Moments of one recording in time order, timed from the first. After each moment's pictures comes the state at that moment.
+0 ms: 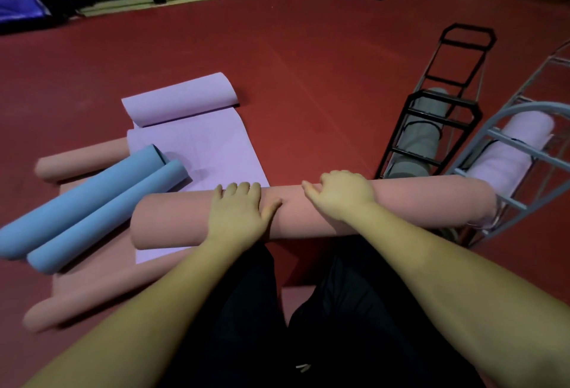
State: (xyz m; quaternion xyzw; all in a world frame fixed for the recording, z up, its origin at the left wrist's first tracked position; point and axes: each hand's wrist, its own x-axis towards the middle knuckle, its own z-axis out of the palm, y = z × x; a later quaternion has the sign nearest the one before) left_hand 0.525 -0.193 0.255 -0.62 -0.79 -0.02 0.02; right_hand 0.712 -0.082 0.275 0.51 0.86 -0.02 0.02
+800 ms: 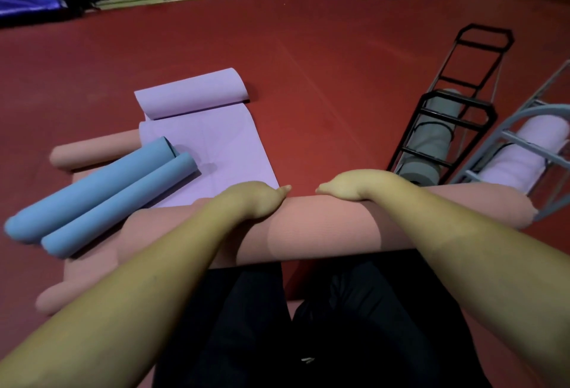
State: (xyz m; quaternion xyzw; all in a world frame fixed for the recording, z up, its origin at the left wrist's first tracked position) left_hand 0.527 -0.179 0.316 -0.54 -0.79 0.06 -0.30; right_hand 0.701 -0.062 0.303 0.45 0.82 -0.24 0.25
